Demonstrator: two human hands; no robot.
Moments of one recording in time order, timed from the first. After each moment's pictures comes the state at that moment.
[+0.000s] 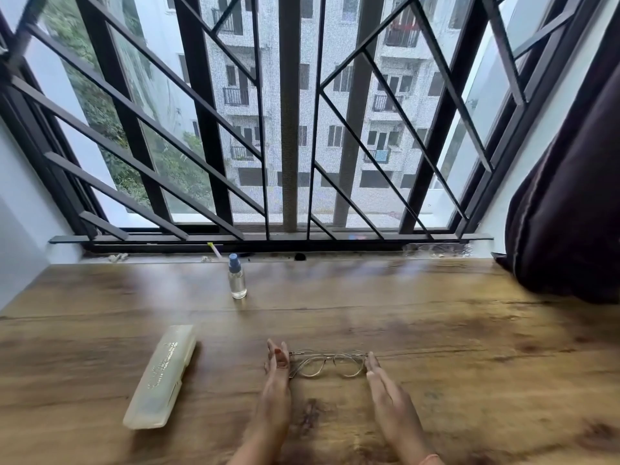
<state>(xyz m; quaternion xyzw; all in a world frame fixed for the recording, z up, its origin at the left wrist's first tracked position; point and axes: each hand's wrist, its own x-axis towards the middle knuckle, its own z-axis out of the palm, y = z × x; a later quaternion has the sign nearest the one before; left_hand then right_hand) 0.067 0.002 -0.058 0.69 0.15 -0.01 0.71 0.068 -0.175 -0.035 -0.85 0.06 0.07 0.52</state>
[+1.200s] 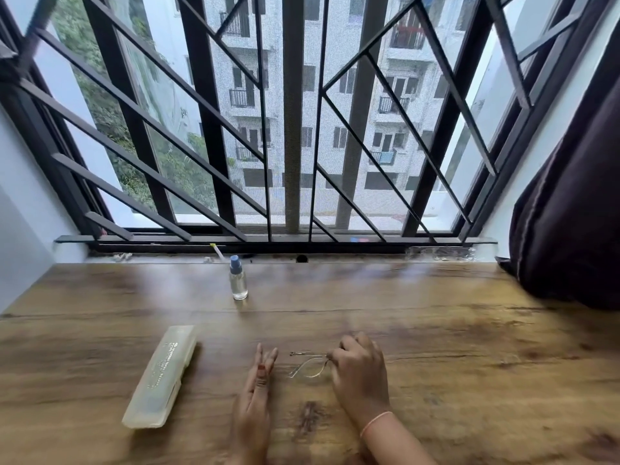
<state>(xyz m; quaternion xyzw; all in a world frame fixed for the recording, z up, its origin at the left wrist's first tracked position) 0.053 0.029 -0.086 0.60 0.10 0.09 0.79 0.099 -0.133 -0.015 -0.96 -0.16 -0.19 0.13</state>
